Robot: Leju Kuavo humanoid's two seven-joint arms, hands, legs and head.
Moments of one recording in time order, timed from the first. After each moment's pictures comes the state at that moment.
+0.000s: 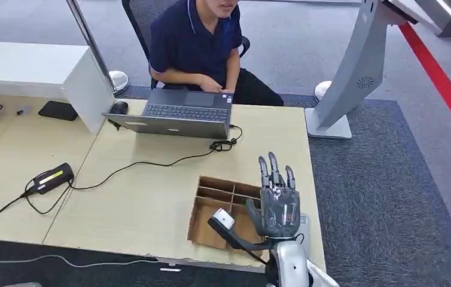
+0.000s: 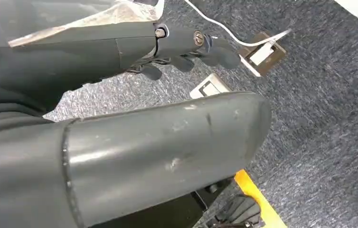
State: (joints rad) left arm -0.13 -0.17 -0.72 -0.20 0.09 0.53 -0.40; right arm -0.29 -0.13 0.66 -1.24 1.34 -0.51 0.65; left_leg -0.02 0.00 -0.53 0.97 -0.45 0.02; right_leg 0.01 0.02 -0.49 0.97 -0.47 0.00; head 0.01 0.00
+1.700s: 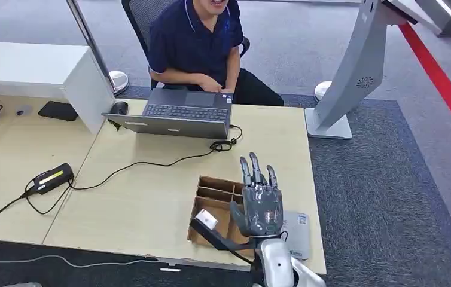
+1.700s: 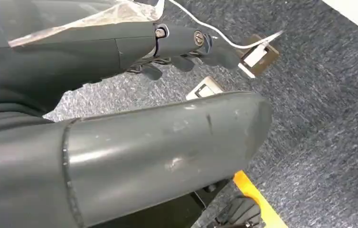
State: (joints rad) left arm -0.14 -0.16 -0.78 -0.20 0.10 0.53 -0.40; right arm -0.34 -0.06 0.73 -1.19 1.28 -0.50 0.65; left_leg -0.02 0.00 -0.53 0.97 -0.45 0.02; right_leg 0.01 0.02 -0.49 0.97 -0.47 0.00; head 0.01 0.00
